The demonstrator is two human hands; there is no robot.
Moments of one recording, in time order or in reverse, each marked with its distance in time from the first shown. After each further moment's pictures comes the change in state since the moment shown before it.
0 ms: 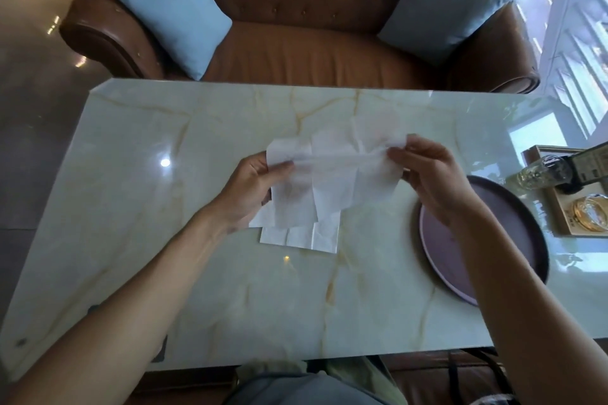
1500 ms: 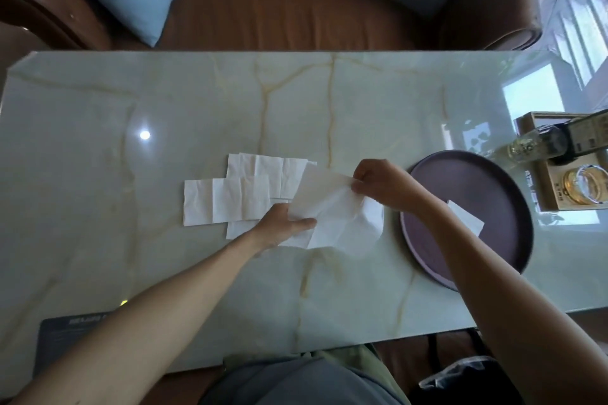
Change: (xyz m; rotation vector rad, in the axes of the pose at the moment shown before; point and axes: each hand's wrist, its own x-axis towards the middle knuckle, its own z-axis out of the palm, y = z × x) left_hand 0.073 -0.158 0.054 0.410 -0.110 -0.430; right_hand 0.056 0.087 -0.065 -0.956 -0.213 0.270
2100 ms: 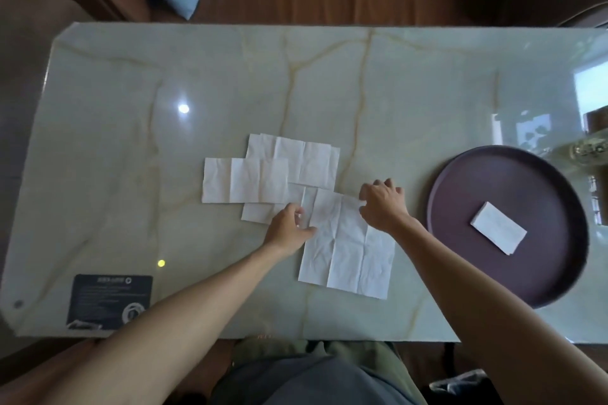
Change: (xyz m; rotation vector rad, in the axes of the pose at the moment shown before) left_hand 0.005 -0.053 0.027 0.287 0.367 -0.174; right_hand 0.037 0.058 0.097 -0.609 -0.027 0.082
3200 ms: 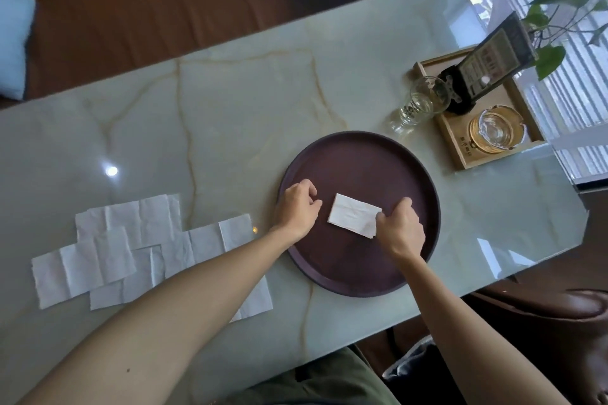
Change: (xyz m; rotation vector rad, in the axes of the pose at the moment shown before) left_hand 0.041 0.253 0.234 0.346 0.017 0.423; right_hand -0.095 0.291 0.027 0.727 0.302 0.829
